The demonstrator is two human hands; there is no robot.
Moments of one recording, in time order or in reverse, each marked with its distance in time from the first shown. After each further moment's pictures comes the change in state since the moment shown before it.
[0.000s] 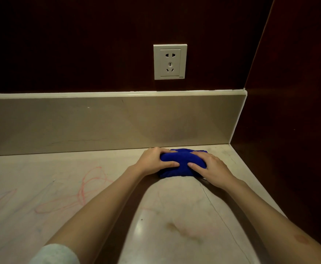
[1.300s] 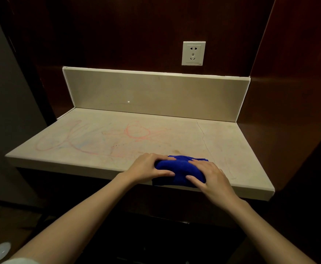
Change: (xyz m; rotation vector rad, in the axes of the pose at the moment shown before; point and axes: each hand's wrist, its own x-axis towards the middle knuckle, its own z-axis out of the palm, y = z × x) left_hand -0.273 0.101 0.045 0.061 0.110 -0.041; right_hand -0.251 -0.048 0.010 0.015 0.005 -0.348
